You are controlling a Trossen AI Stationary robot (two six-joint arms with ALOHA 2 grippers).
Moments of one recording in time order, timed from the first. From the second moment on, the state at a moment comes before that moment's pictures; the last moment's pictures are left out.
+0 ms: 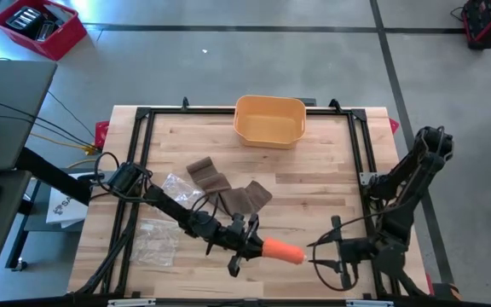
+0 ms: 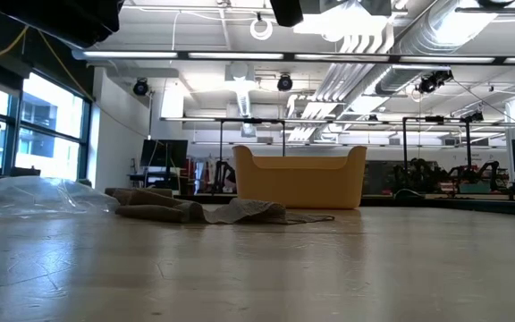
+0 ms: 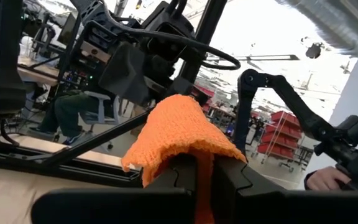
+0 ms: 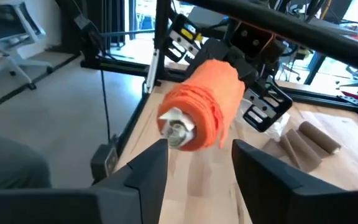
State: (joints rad) left arm -0.47 2.04 1.06 1.28 -0.17 -0.34; right arm 1.03 1.30 0.82 0.09 0.91 0.20
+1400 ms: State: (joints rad) left arm -0.46 2.04 1.05 1.28 -0.15 -0.41; right arm 0.91 1.33 0.82 0.15 0.84 -0.04
